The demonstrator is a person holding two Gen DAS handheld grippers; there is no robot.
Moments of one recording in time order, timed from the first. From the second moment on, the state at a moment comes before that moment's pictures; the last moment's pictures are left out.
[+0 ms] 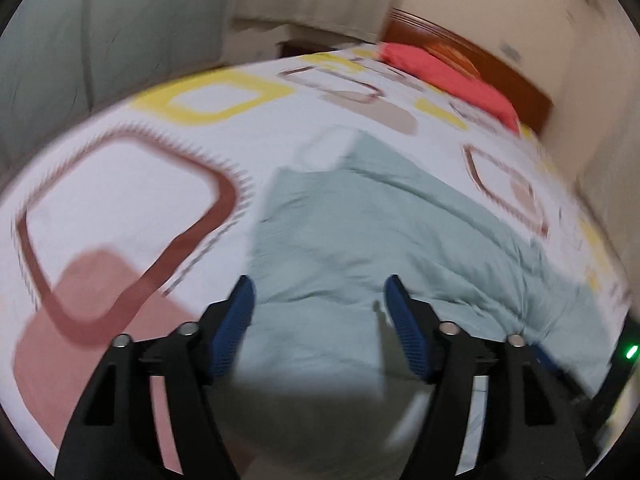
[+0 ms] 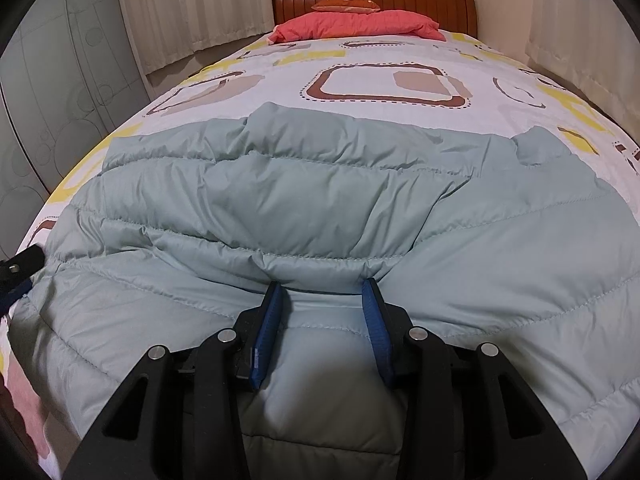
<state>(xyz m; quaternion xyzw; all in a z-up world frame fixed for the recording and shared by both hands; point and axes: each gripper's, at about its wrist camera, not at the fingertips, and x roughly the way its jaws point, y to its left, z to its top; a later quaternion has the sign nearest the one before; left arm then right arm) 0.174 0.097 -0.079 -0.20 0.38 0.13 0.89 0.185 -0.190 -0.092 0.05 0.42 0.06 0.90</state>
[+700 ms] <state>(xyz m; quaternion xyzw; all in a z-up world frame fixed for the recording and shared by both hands) 0.177 0.124 -0.136 -0.45 0.36 0.02 0.82 0.185 -0.190 -0.090 0.04 0.42 0.06 0.91</state>
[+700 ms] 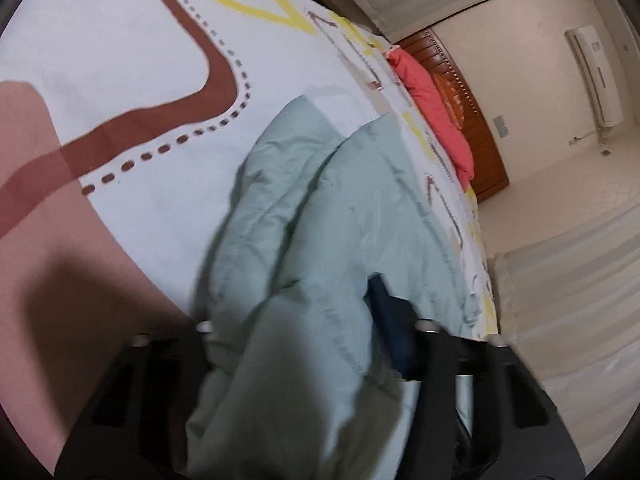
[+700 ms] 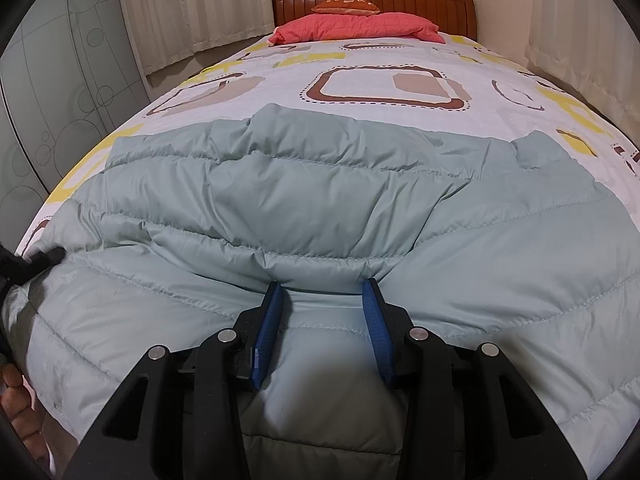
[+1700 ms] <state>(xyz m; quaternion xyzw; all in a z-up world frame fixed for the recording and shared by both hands) 0.181 0.121 -0.122 -0.40 0.36 0.02 0.85 0.136 -0.410 -0.085 0.35 0.36 -0.04 0.86</state>
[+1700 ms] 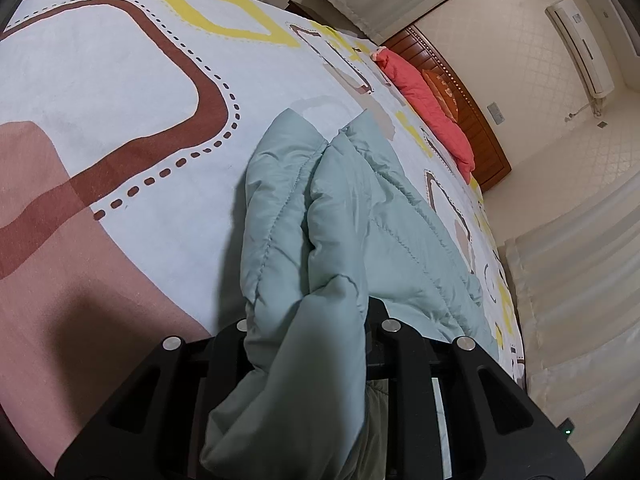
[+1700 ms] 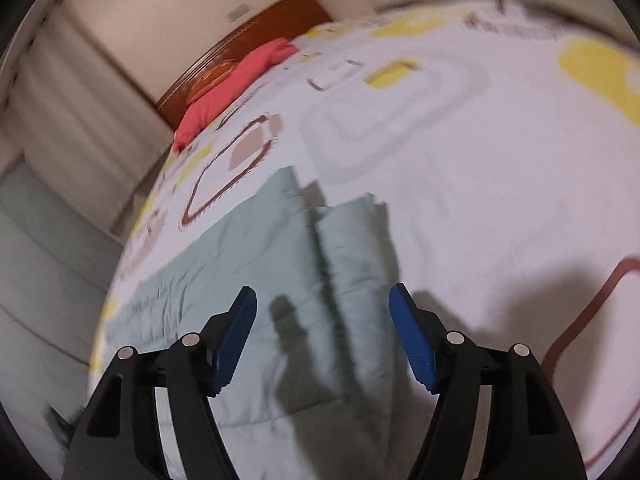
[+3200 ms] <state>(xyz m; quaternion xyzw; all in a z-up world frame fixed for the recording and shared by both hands) 0.180 0.054 -0.047 -0.28 0.29 -0.02 0.92 0.123 -0.424 -0.130 0.45 0.35 0.04 0.82</state>
